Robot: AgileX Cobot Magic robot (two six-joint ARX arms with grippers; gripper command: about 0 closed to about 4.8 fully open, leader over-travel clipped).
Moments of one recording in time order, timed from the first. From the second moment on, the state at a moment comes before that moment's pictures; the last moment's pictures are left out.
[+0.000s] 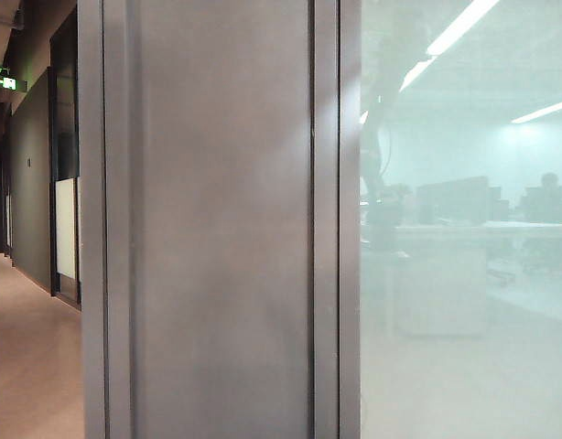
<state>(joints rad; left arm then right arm) -0.13 0.39 0.77 -0.24 -0.02 0.10 0.05 0.53 0.97 -0.22 0.08 0.00</state>
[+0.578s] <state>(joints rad) -0.13 0.39 0.32 0.07 0.07 -0.13 0.05 0.26 0.42 -0.08 0.08 0.00</state>
